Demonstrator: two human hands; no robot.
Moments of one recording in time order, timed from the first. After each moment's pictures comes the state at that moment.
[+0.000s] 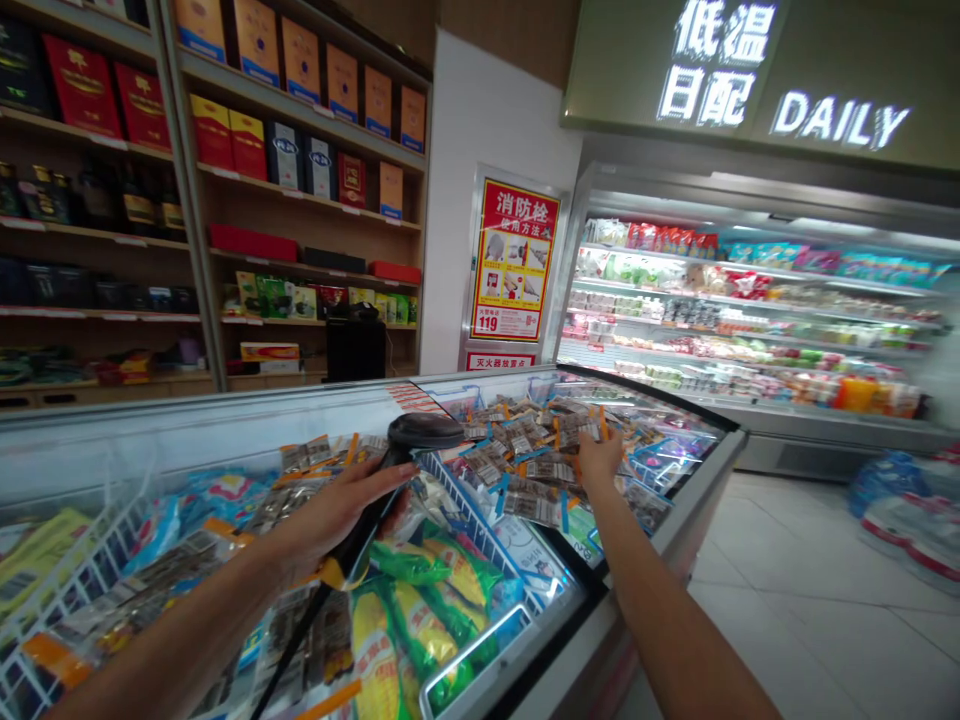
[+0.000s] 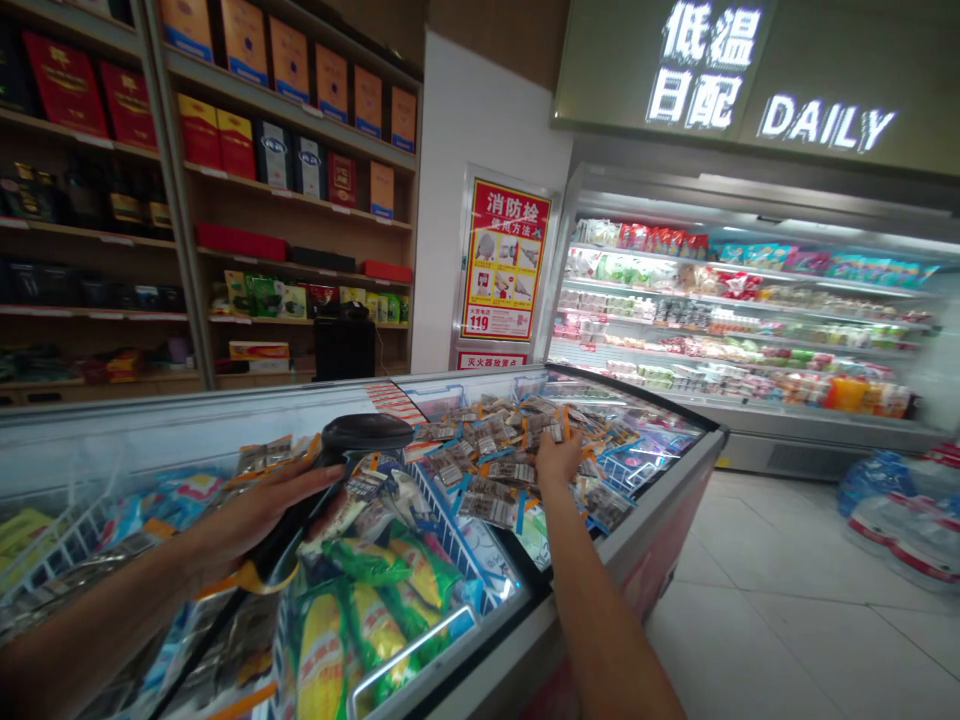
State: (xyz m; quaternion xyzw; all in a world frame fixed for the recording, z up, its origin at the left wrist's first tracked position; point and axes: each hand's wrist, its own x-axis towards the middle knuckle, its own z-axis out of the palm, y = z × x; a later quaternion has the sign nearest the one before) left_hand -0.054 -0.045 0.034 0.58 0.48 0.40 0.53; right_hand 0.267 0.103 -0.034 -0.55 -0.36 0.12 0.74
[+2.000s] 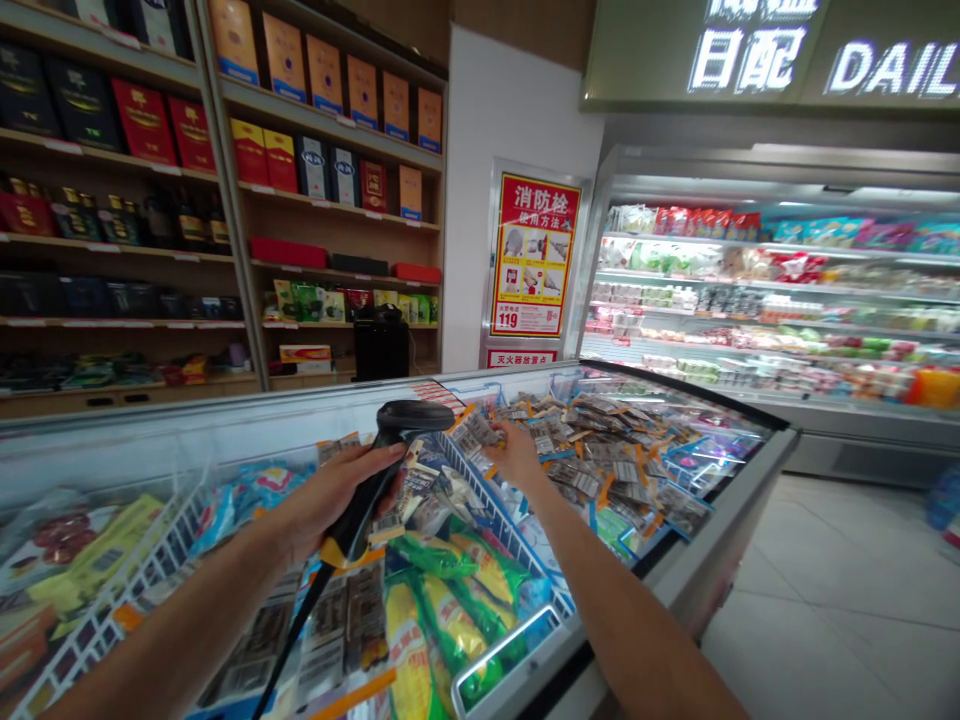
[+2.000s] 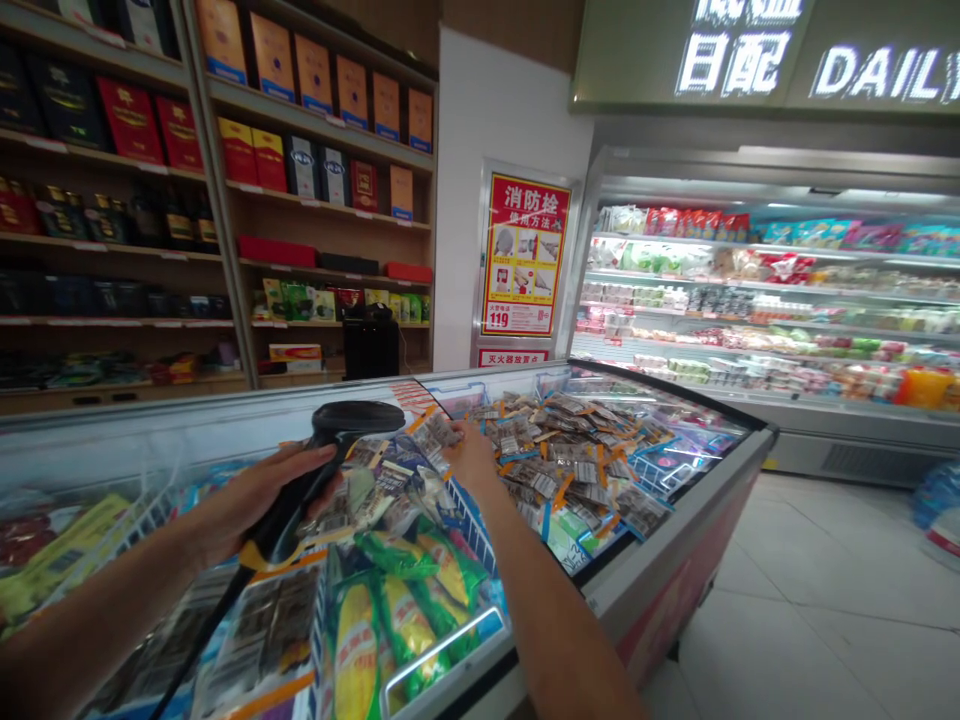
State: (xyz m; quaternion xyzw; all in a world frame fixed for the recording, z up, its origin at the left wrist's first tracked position) left_hand -0.076 -0.046 0.047 0.51 0.49 0.47 0.53; right_hand 0.126 0.087 -0.027 -0.51 -0.68 0.18 0.49
